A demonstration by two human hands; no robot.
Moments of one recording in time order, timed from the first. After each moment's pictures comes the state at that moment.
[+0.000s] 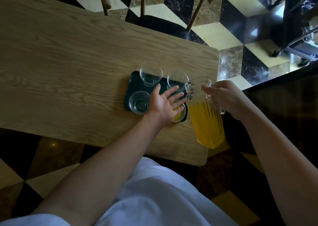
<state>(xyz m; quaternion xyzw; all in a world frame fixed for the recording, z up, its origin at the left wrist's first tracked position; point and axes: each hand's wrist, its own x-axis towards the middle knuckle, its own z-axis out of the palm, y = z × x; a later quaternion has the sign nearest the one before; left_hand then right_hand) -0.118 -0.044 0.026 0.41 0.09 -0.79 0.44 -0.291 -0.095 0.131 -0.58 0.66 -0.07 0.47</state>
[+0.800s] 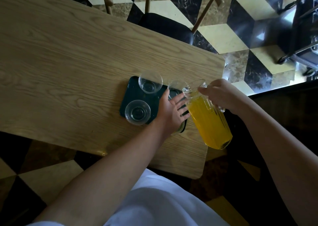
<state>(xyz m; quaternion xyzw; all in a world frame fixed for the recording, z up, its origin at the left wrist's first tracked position) -0.142 -0.083 0.022 0.41 0.12 -0.79 0.43 -0.271 -0.170 0.113 -0.61 0.67 0.06 0.43</state>
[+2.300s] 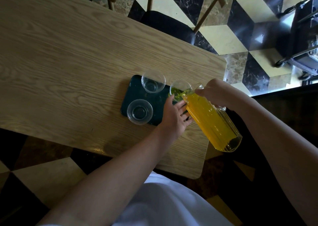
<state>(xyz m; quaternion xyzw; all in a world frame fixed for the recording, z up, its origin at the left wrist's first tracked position) -0.153 -0.074 0.017 0.39 0.19 -0.78 0.44 -0.254 -0.183 0.095 -0.65 0.65 0.22 0.32</state>
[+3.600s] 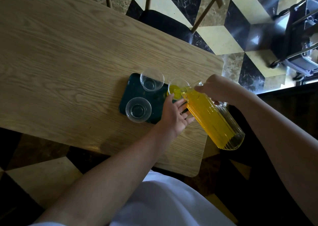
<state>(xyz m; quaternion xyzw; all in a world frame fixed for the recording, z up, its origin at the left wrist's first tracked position) -0.156 -0.072 0.013 0.35 0.20 -0.79 0.45 -0.243 -0.179 0.123 -0.68 0.63 0.26 0.27</state>
